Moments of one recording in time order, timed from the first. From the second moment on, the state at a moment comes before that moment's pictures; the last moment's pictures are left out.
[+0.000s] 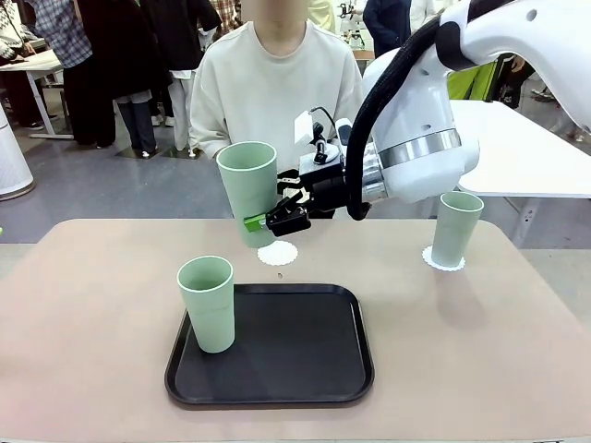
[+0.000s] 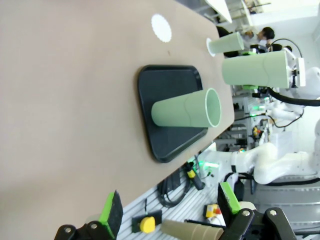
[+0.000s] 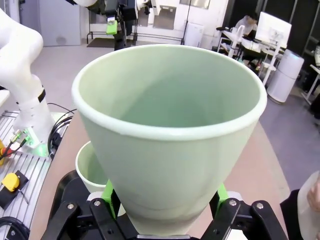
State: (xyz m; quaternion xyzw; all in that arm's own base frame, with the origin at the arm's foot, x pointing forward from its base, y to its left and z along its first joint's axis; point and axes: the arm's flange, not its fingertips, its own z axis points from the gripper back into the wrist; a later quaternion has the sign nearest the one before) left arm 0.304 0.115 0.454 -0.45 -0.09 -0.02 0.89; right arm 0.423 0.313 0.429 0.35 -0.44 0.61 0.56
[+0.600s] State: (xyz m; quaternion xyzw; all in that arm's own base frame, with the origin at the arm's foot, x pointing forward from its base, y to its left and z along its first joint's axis) left arm 0.304 0.115 0.454 -0.45 -0.09 -0.02 0.89; right arm 0.478 0.288 0.427 0.36 -0.46 0.58 0.57
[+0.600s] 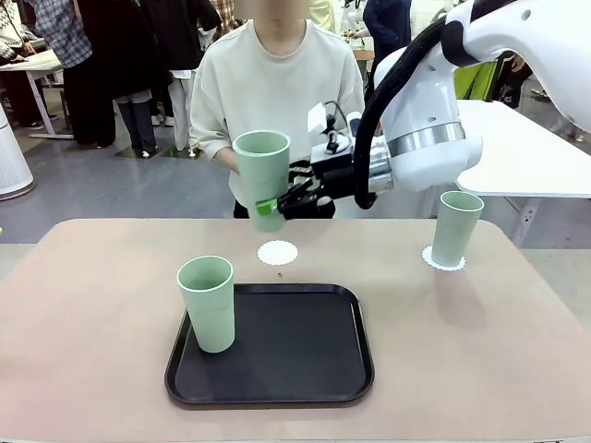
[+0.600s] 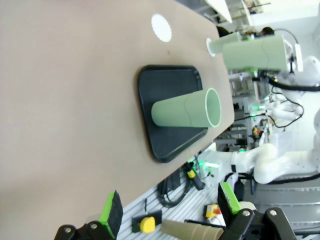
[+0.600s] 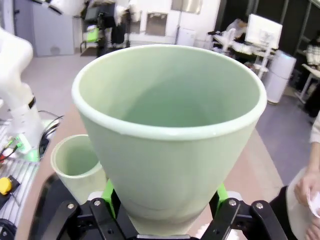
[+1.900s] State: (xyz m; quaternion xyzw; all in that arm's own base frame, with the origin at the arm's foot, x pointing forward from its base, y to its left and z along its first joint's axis) left arm 0.304 0.115 0.454 -0.45 -0.09 -0.02 0.89; right arm 0.589 0.275 0.370 0.43 -0.42 0.51 0.61
